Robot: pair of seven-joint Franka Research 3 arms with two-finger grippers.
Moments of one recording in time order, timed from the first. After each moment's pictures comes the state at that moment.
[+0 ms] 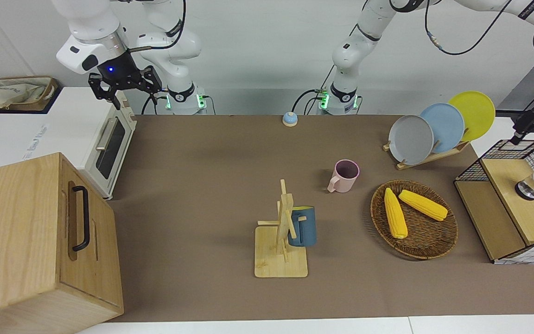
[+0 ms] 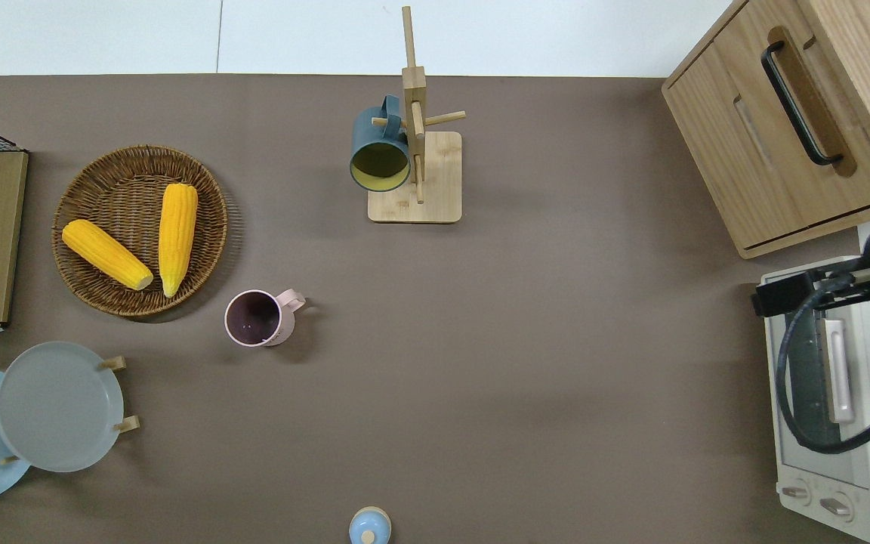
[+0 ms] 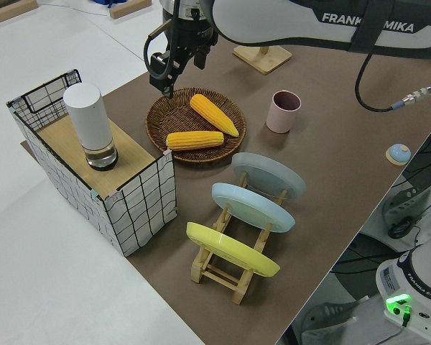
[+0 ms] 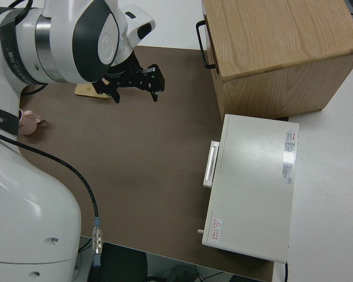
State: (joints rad) left arm 0.62 0.19 -0.26 -1.41 -0.10 1.69 0.28; right arm 0.09 0.01 -0.03 -1.46 0.02 1.39 -0.09
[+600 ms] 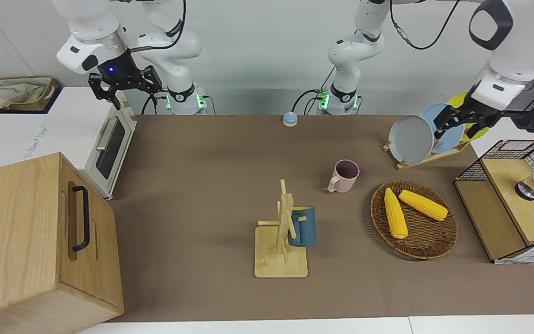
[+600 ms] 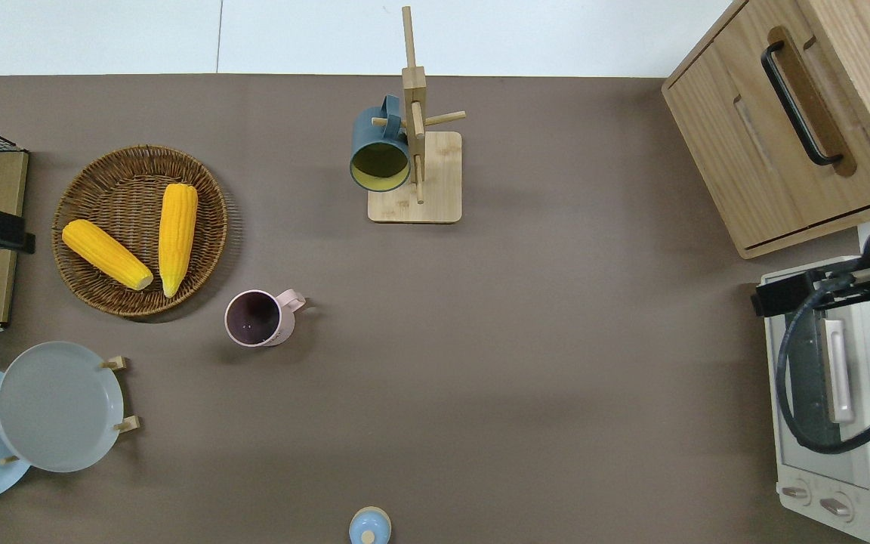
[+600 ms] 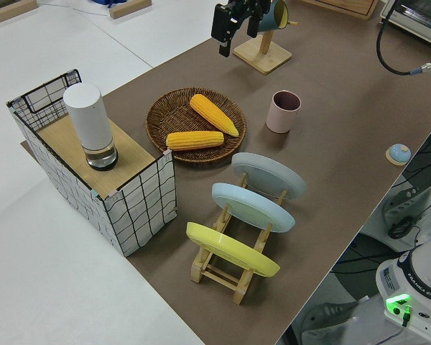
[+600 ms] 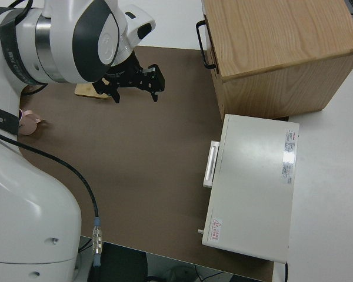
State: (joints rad) left arm 0.32 0.15 -0.26 -1.41 0.02 1.55 0.06; right arm 0.09 0.01 -0.03 -1.46 0.02 1.39 -0.09
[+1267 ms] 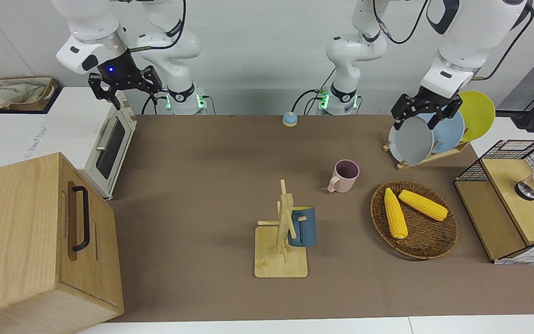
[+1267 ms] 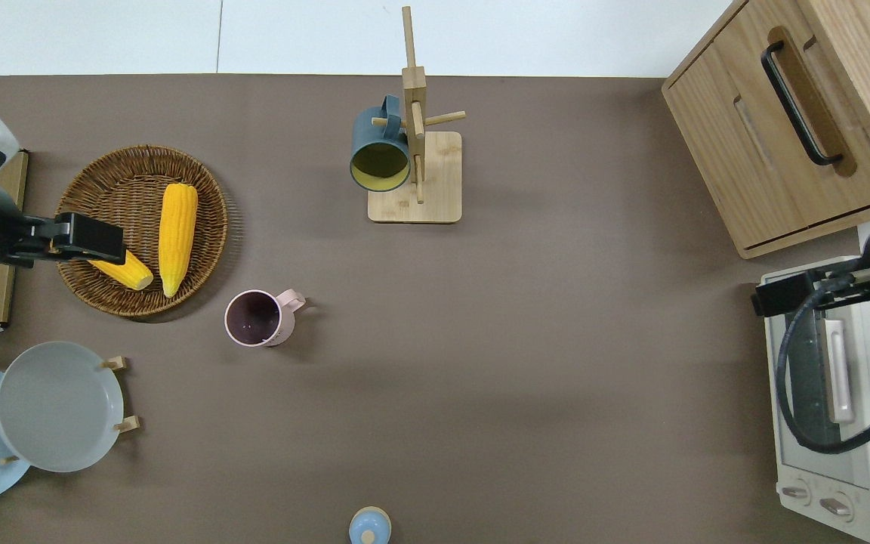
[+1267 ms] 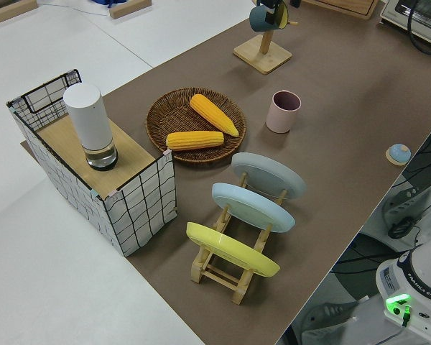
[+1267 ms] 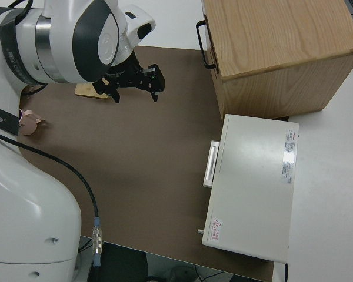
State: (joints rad) left arm -0.02 0.08 -0.07 -1.41 -0.04 1.50 -0.06; right arm 0.09 0.01 -0.03 -1.46 0.02 1.39 -0.09
